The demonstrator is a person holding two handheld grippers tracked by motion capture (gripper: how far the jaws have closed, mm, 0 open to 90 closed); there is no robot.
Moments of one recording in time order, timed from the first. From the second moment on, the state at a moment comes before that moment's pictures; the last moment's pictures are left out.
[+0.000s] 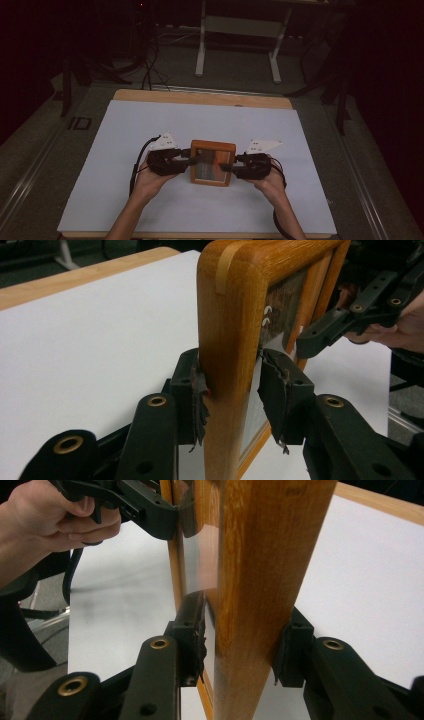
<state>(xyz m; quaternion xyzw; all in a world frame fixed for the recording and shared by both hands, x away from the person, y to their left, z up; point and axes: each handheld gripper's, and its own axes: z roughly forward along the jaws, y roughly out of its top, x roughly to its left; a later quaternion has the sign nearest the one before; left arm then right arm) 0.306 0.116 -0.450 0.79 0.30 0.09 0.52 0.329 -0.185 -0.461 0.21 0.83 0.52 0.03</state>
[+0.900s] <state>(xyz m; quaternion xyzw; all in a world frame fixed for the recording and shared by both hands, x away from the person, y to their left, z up) 0.318 0.132 -0.472 0.77 0.38 0.06 0.51 0.353 -0.163 -0.492 0.27 0.81 0.52 -0.02</state>
